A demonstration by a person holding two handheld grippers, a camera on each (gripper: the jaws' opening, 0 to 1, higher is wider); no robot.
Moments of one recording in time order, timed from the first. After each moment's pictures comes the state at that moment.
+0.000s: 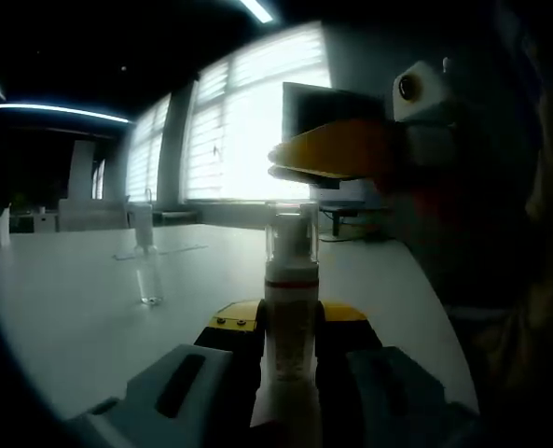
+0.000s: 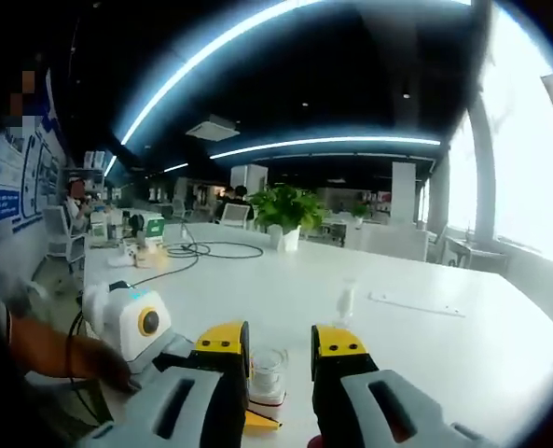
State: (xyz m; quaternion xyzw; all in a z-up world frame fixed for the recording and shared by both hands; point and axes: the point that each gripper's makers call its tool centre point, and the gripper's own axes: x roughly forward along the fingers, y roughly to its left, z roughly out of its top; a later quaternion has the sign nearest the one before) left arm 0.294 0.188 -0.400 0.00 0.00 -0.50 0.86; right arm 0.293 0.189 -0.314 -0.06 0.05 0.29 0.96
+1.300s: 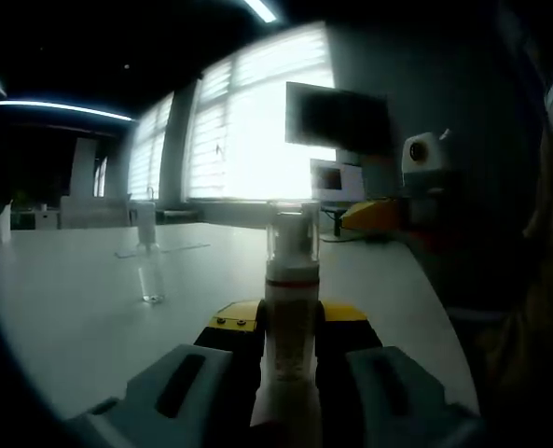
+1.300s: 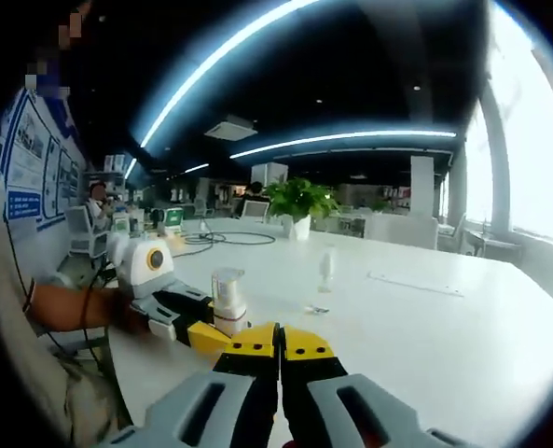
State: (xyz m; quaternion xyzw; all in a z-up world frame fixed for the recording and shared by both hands) left arm 0.296 0.191 -0.401 -0.01 0.00 -0.50 0.87; right arm 0.271 0.114 -0.358 -0.04 0.06 0.33 0.94
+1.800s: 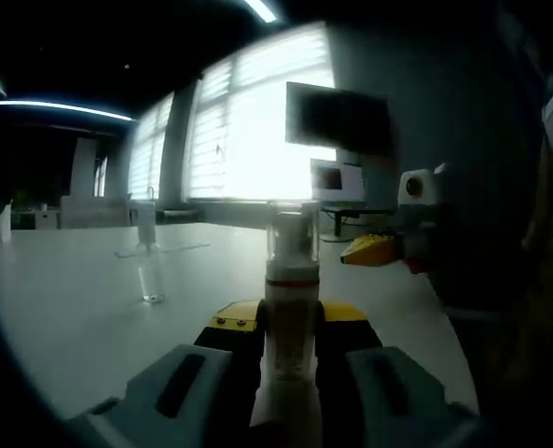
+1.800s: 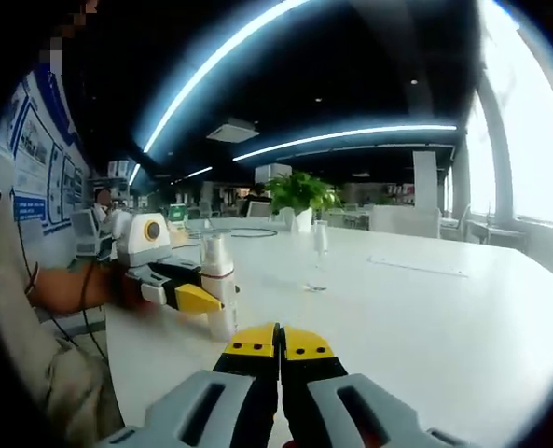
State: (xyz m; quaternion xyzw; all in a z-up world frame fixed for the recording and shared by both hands) left arm 0.296 0.191 -0.401 -0.01 0.00 -0.50 0.87; right arm 0.271 0.097 -0.397 -0.03 0.06 0.35 0.93
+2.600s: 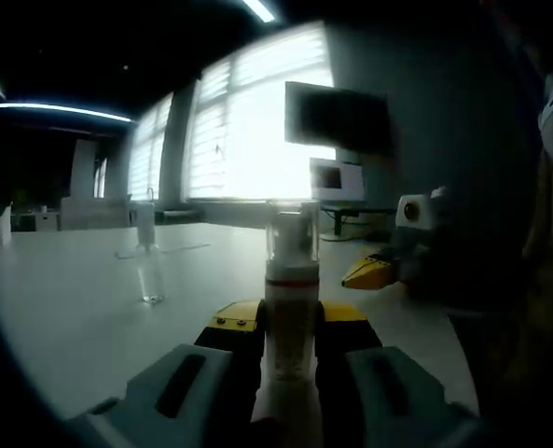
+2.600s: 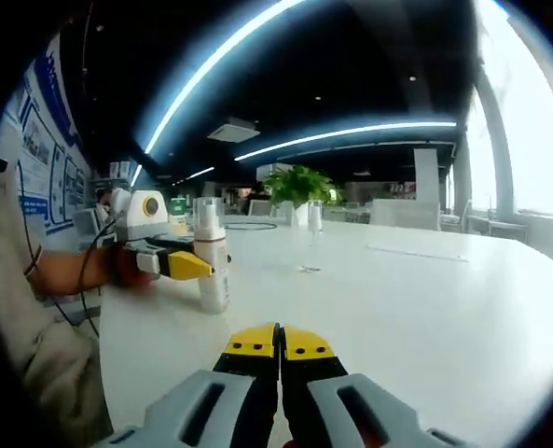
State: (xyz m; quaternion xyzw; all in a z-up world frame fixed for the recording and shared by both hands) left arm 0.296 0.189 -0.401 -0.01 0.00 -0.50 0.87; right arm 0.270 0.082 -0.422 -0.02 0.06 0.35 0.93
